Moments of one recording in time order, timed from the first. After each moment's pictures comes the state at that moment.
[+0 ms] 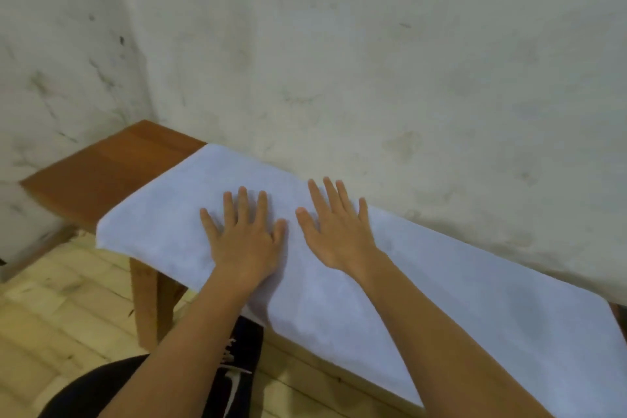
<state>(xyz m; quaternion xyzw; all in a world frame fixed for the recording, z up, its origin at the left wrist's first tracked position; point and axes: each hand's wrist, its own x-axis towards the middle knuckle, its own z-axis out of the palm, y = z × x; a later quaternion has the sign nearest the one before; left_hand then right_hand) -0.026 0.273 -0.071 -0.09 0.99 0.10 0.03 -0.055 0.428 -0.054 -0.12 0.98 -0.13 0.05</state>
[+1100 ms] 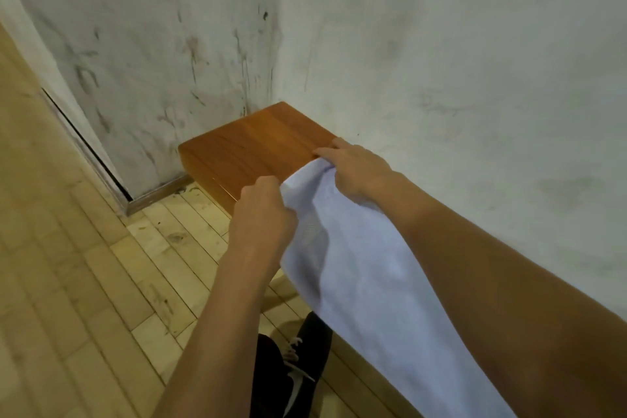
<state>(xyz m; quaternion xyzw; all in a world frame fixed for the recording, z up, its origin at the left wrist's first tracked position) -0.023 0.113 -0.041 -0.29 0.89 0.35 -0.09 -0.178 0.218 -0.037 -0.36 0.93 0.00 0.05</state>
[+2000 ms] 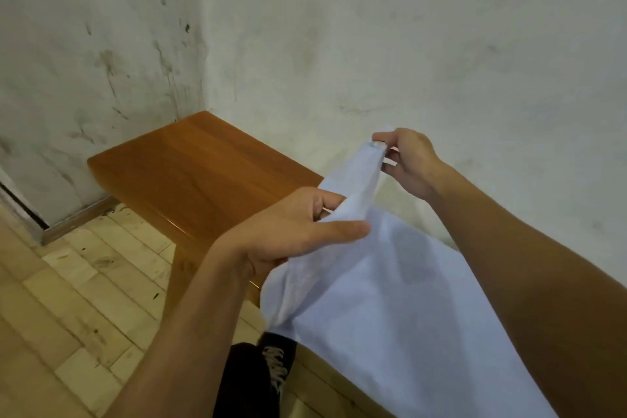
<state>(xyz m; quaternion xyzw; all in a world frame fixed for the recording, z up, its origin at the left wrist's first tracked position) -0.012 0.212 0.026 0.15 0.72 0.66 0.18 -0.179 0.396 0.035 0.06 0.72 -0.69 0.07</state>
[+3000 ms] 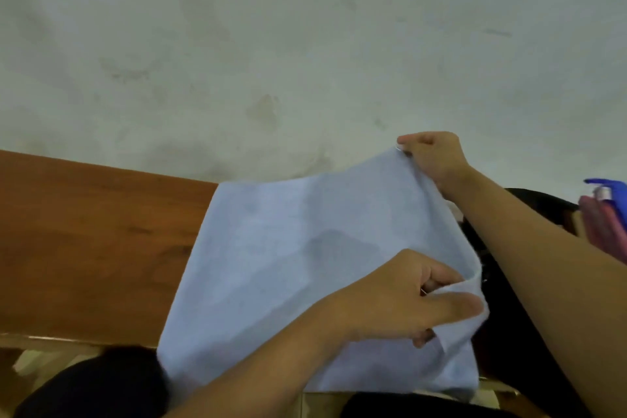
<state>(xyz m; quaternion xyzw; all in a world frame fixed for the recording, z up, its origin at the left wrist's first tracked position) 0.079 0.576 0.012 0.38 0.61 0.58 0.39 -0.037 0.770 0.032 0.23 0.85 -0.45 -0.17</state>
